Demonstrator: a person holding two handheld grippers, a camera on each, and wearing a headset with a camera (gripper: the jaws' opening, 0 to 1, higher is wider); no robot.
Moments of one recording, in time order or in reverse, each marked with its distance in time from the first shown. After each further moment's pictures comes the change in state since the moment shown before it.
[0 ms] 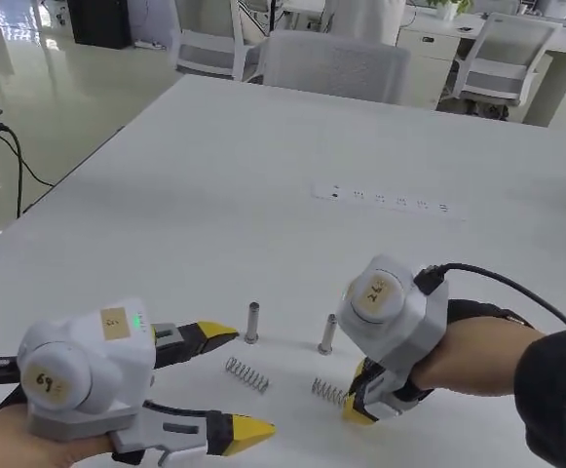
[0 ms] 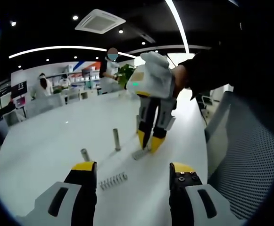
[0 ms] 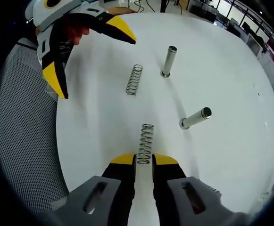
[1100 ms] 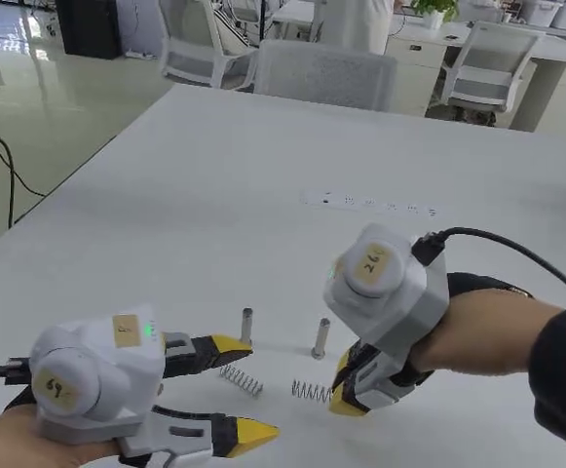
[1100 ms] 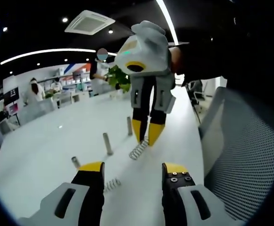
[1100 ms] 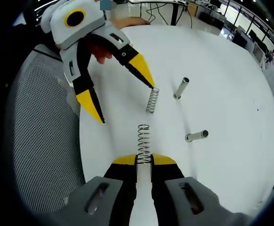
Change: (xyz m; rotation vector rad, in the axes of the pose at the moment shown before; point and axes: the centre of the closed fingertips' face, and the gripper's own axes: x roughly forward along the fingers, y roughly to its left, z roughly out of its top) left arm 0.009 -0.016 0.006 0.065 0.005 -0.077; right arm -0.042 0.028 0.029 -0.067 -0.033 0.051
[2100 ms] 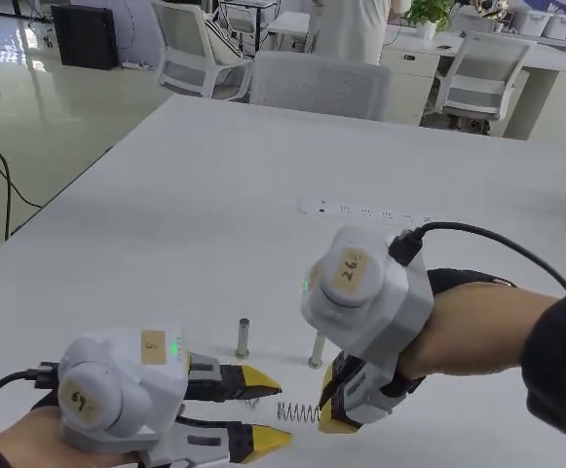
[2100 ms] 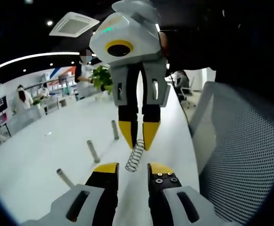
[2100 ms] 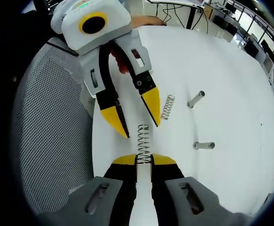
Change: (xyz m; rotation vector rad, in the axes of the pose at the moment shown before) left arm 0.014 -0.020 0.006 0.073 0.002 -0.112; right arm -0.008 0.021 0.011 -0.101 0.039 0.055
